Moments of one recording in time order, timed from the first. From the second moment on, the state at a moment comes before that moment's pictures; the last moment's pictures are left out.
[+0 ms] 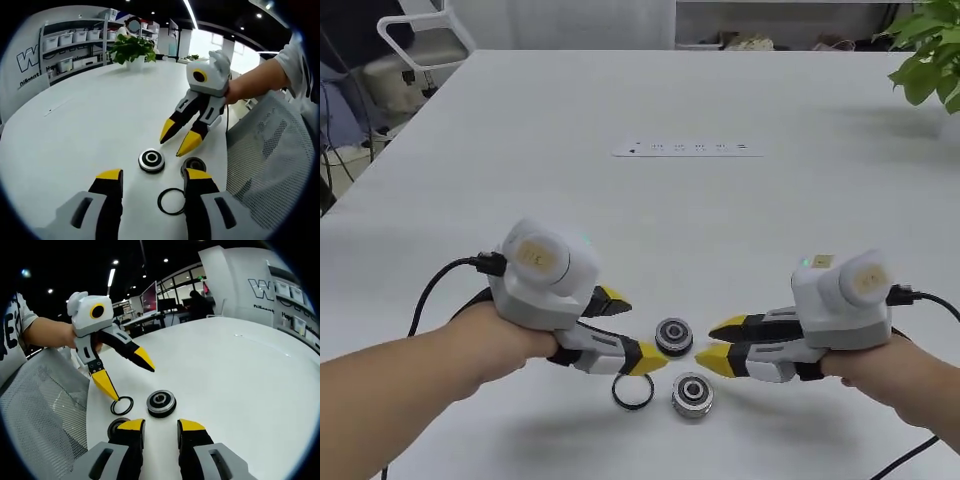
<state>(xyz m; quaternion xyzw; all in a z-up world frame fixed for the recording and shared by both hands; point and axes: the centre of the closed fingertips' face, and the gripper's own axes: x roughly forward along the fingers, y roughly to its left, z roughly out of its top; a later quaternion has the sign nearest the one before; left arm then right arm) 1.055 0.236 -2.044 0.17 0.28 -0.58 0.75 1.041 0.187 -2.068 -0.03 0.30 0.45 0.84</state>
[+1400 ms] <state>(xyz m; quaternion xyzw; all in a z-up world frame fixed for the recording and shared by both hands) 1.058 0.206 -2.061 0.21 0.27 -0.59 0.73 1.040 0.184 -2.073 -0.03 0.30 0.45 0.84</state>
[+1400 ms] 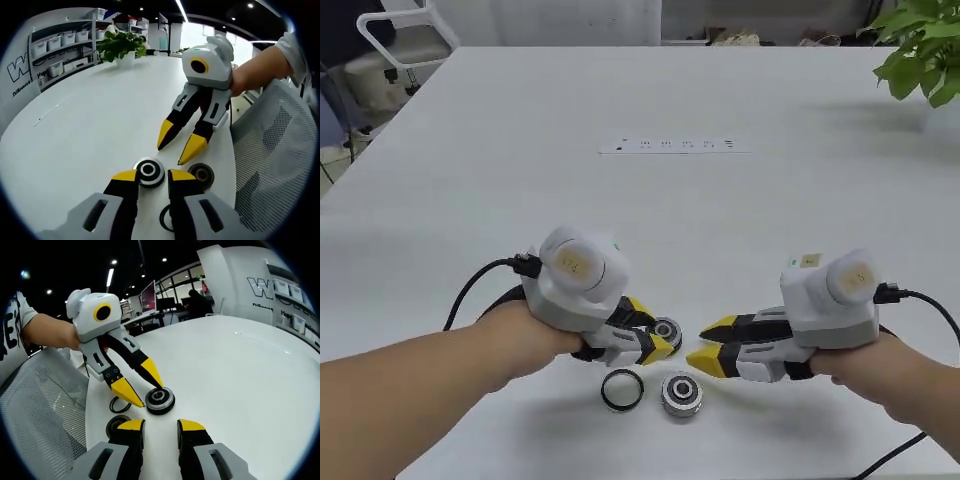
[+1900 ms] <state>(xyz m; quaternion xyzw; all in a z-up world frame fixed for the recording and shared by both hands) 1.062 0.206 -2.061 0.20 0.27 -0.58 0.74 1.041 0.187 -2.073 -0.03 0.30 0.45 0.84</state>
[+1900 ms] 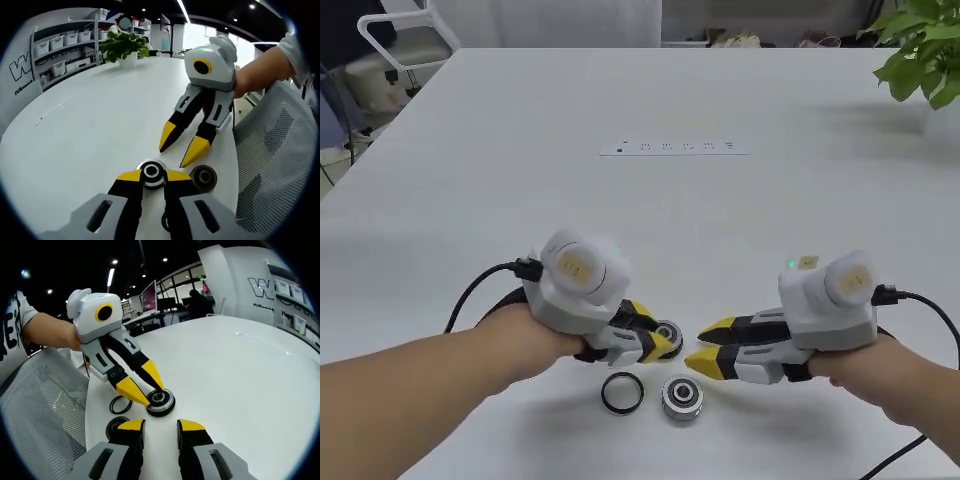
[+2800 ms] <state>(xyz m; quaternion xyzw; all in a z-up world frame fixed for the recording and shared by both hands) 1.063 0.204 -2.062 0.22 0.26 -0.57 0.75 1.055 0.203 -2.074 -0.06 0.29 0.46 0.84</state>
